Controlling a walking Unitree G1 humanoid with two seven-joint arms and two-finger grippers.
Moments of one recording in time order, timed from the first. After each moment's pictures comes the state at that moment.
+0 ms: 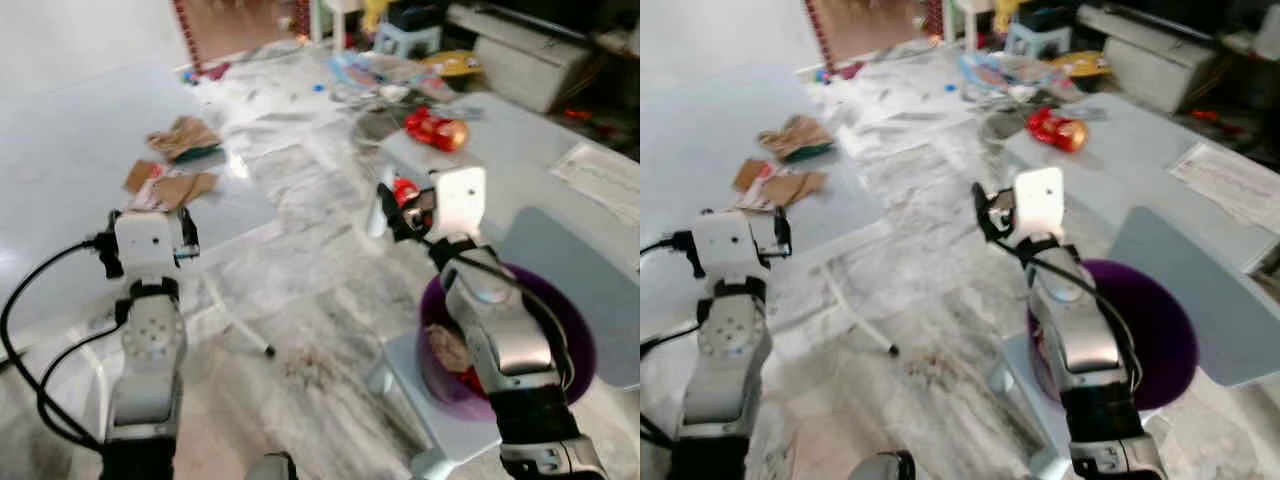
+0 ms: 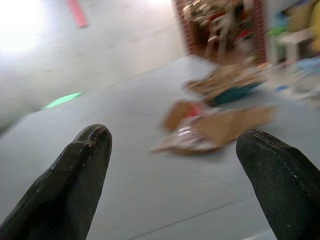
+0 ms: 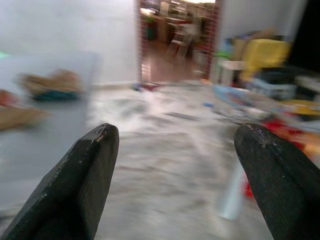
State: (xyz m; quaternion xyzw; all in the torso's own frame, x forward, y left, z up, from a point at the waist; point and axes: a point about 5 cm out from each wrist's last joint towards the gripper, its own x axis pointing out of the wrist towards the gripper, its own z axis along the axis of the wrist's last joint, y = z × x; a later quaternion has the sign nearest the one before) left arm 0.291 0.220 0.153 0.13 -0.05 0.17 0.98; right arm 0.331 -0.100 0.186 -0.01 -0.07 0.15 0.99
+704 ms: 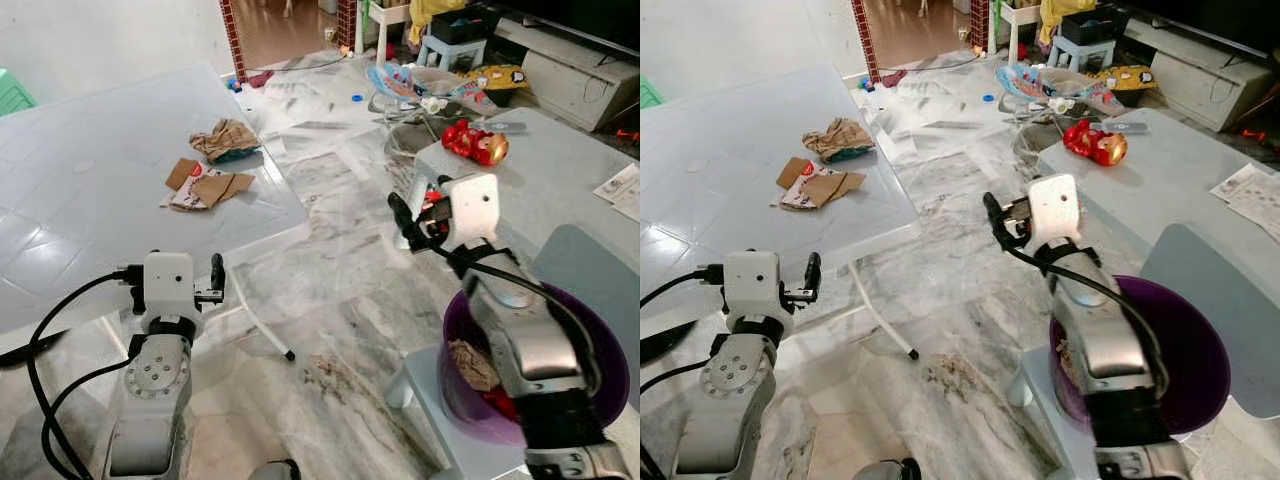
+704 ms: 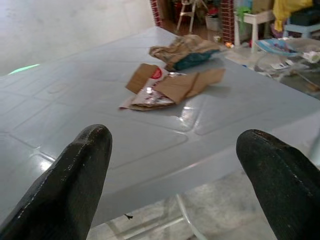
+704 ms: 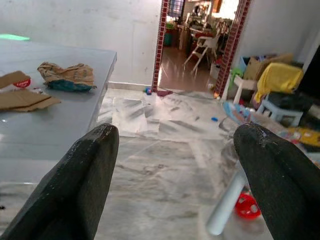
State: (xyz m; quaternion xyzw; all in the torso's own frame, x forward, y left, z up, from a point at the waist) left arm 0.266 0.186 0.127 0.08 0.01 0.07 0.99; right arm 0.322 -0.147 0.185 -0.10 -0.07 0.16 0.98
